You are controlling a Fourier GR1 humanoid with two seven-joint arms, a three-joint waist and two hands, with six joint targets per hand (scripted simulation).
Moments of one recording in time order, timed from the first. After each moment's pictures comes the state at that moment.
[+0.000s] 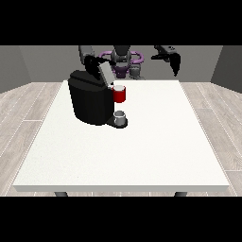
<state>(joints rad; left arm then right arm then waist) -0.27 0.09 0.17 -1.39 0.03 -0.19 -0.04 -0.66 -0.15 -0.09 -1.05 0.02 0.05 -0.10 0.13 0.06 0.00</state>
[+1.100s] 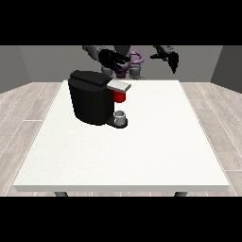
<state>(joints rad) -0.26 0.08 0.12 -1.40 0.02 -0.18 -0.14 -0.79 -0.10 -0.01 -1.02 0.11 0.02 -0.04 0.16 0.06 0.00</state>
